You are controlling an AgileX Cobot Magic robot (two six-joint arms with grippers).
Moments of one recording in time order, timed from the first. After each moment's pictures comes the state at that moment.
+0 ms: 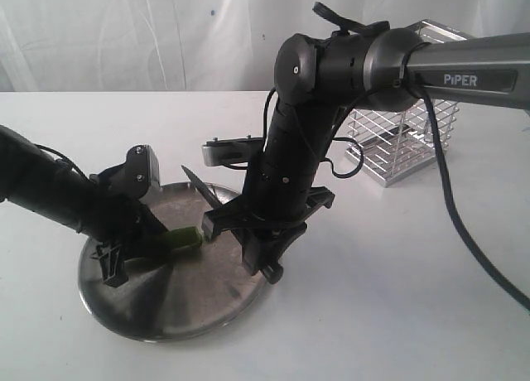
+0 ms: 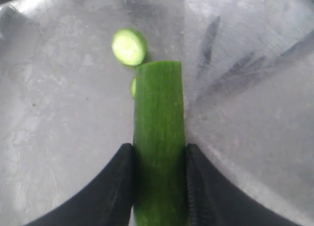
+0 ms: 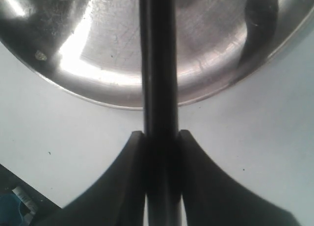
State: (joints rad) left arm -0.10 1.87 -0.94 -1.12 0.61 2.11; right arm 0.61 2.02 -1.54 0.36 1.22 -0.17
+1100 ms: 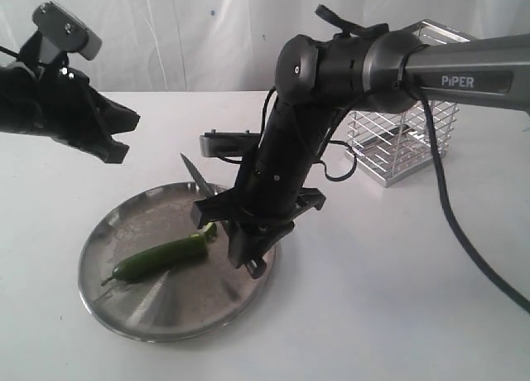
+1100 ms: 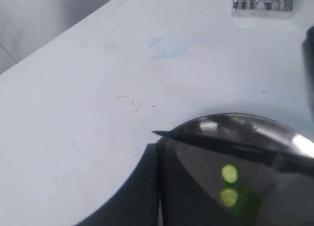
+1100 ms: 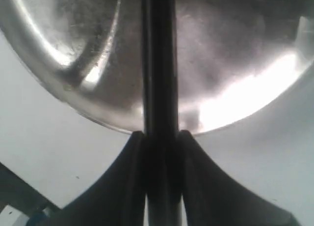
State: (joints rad) left arm -0.10 1.45 -0.94 -1.15 0.44 1.53; right arm 0.61 2.04 -1.54 0.45 1.13 -0.15
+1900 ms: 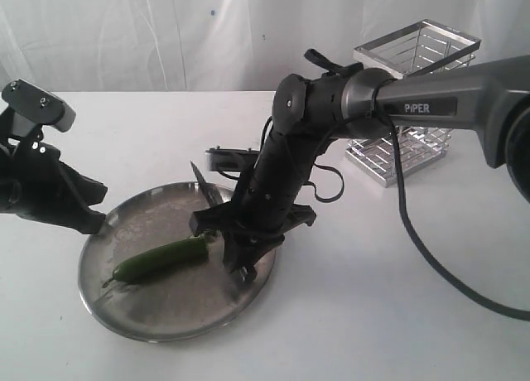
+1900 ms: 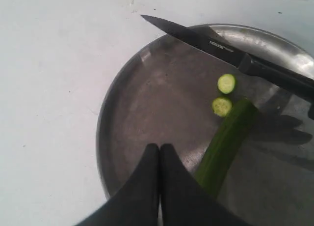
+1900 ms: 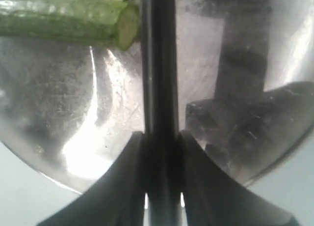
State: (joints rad) left arm -0.10 1.35 -0.68 -1.04 0.32 1.32; right arm 0.60 2.14 -1.54 0.48 1.00 -0.15
